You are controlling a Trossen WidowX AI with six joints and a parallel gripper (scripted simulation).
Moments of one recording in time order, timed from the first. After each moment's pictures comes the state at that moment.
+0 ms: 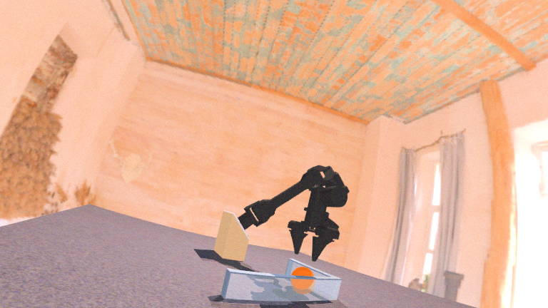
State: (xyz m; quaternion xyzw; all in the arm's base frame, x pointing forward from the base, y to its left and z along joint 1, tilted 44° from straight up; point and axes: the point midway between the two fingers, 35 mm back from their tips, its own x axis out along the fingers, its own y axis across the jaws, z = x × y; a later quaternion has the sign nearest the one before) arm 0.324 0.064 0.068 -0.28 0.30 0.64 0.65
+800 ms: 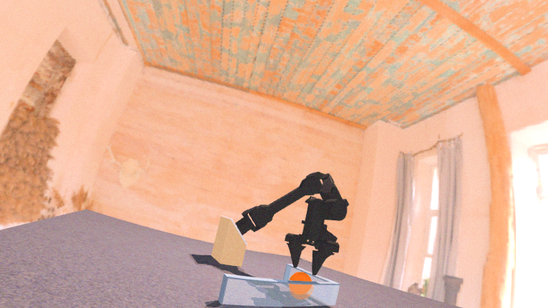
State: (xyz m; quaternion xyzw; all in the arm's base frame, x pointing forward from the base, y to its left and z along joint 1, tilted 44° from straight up) arm 0.334 0.083 0.054 -0.28 0.27 0.64 0.66
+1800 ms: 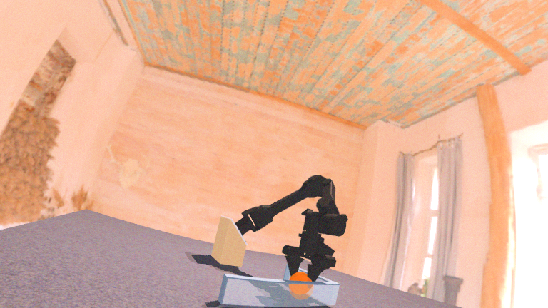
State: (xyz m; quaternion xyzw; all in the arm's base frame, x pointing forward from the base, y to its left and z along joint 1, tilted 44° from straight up) arm 0.333 0.111 0.026 -0.28 0.27 0.64 0.66
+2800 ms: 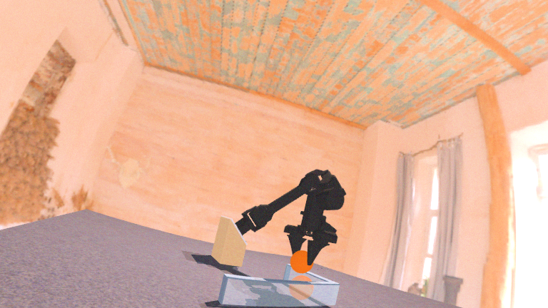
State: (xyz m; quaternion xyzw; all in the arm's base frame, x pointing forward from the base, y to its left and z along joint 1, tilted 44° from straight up) arm 0.335 0.055 0.062 -0.28 0.29 0.64 0.66
